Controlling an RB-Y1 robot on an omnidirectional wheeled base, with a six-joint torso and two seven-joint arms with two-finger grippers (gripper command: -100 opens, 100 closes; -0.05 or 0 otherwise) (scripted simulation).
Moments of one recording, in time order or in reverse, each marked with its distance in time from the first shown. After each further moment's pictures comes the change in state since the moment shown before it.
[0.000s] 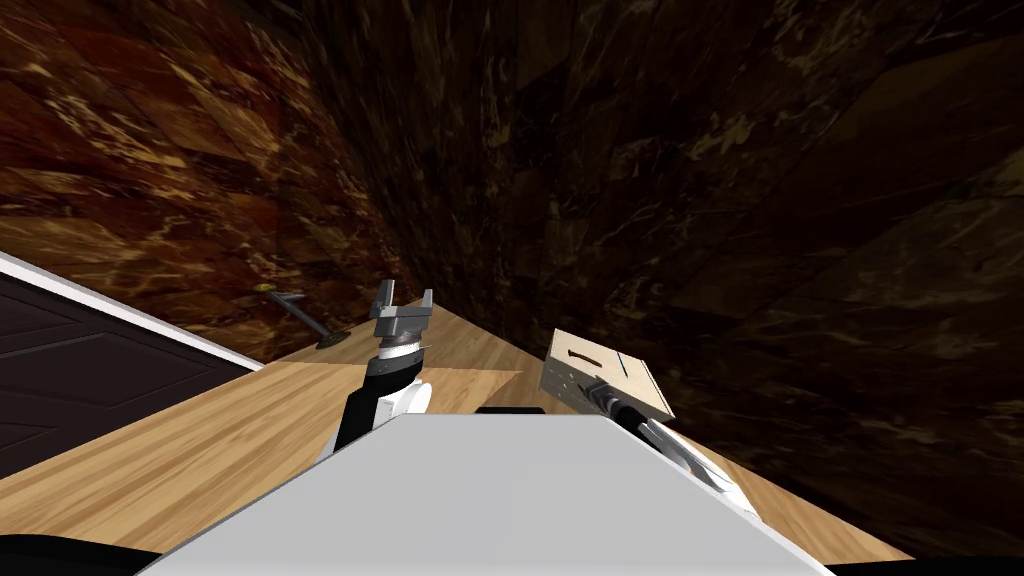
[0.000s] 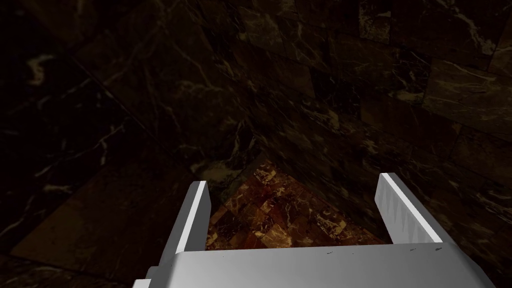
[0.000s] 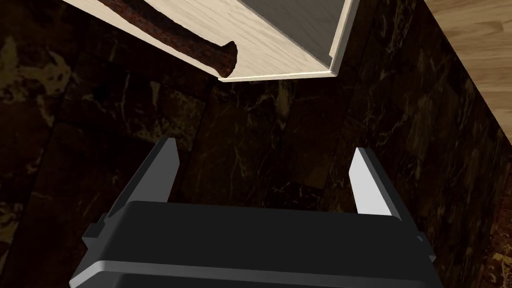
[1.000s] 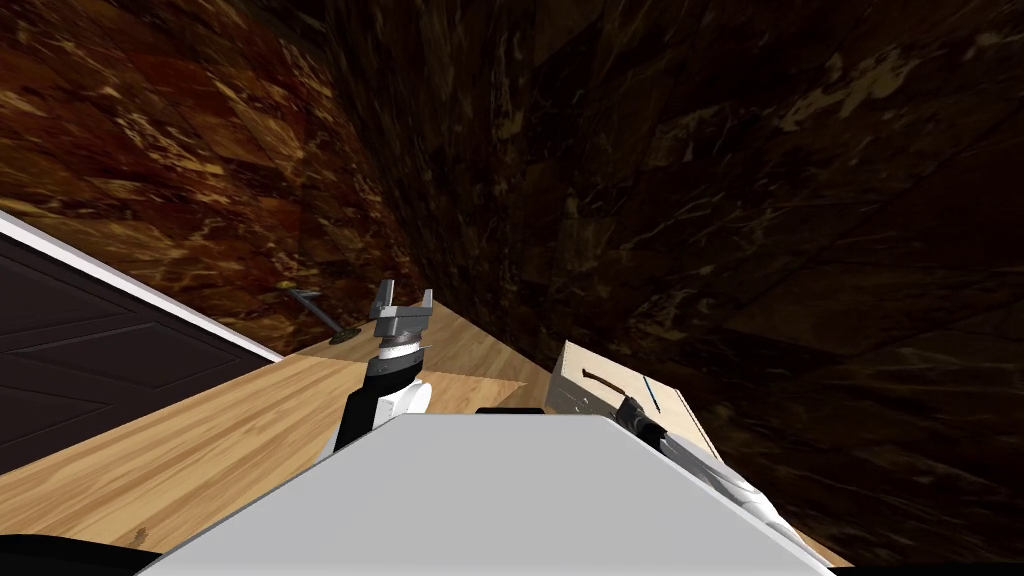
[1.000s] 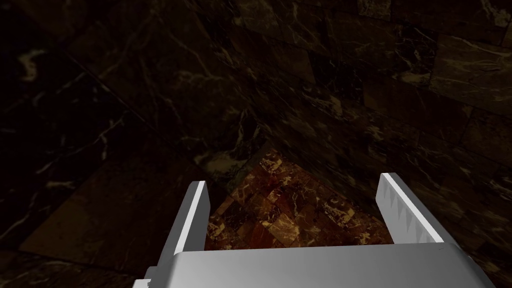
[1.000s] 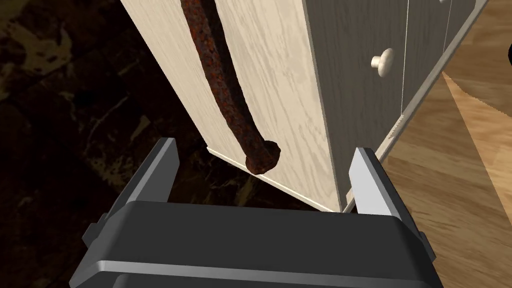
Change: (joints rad) left arm 0.000 0.000 0.000 0.000 0.000 0.000 0.000; right arm -0.035 -0.091 0.085 0.207 0.160 0.148 0.234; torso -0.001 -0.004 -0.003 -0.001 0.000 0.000
